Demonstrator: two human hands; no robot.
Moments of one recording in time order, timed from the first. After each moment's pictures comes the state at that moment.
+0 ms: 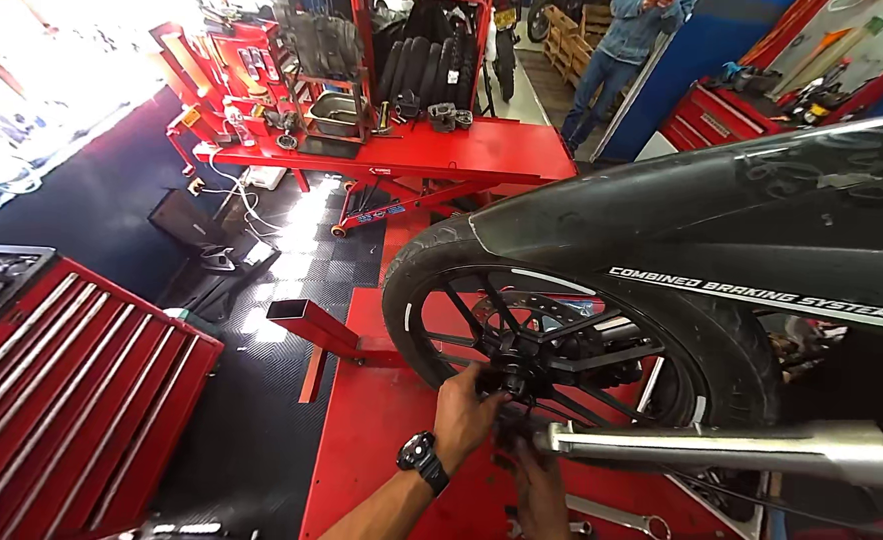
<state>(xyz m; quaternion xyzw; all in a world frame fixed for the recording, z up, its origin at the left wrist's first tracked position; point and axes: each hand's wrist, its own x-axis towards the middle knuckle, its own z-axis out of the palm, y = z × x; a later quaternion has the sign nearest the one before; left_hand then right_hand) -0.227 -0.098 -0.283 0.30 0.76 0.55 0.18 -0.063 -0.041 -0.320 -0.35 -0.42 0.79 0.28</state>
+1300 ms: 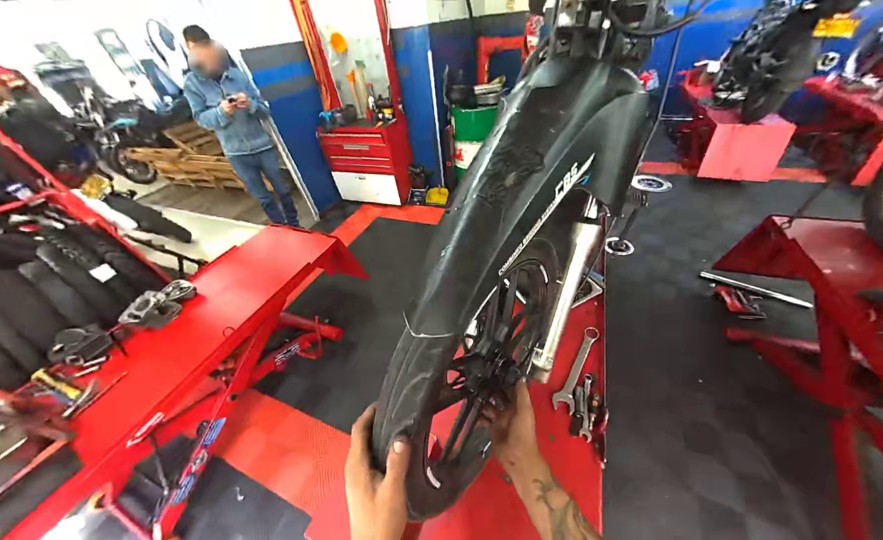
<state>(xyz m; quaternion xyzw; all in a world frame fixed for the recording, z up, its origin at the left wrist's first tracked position) -0.454 -0.144 -0.189 0.57 0.52 0.58 0.26 -0.252 -0.075 -0.299 -0.44 -0.06 0.60 0.67</state>
